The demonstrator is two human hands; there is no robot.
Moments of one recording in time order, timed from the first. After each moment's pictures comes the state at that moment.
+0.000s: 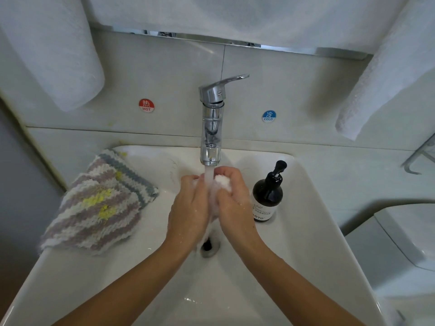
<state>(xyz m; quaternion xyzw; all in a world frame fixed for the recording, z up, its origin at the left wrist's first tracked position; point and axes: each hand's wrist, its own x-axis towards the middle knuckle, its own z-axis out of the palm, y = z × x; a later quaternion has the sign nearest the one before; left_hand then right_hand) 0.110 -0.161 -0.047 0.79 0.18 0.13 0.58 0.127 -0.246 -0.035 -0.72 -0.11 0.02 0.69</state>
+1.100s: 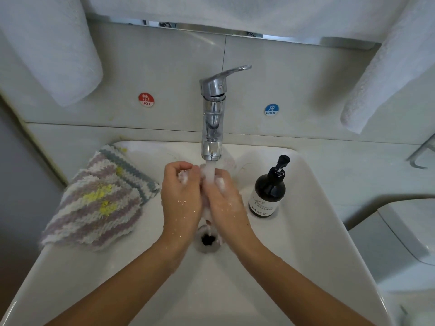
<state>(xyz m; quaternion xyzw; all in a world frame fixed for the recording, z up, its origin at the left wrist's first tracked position) 0.114 -0.157 -0.038 0.68 0.20 0.27 0.65 0.123 -0.239 -0.036 -0.76 -0.10 0.07 0.64</state>
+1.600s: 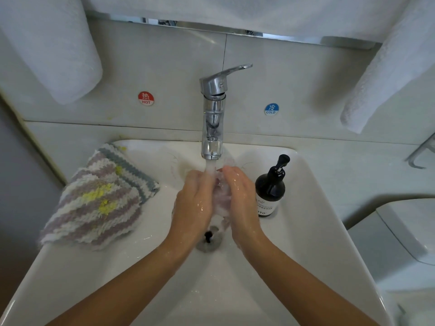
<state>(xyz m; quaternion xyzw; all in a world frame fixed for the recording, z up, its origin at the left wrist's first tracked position) 0.112 -0.165 -0.044 0.77 0.18 0.13 0.60 0.132 -0.244 -0.033 -0.67 -0.07 0.03 0.74</state>
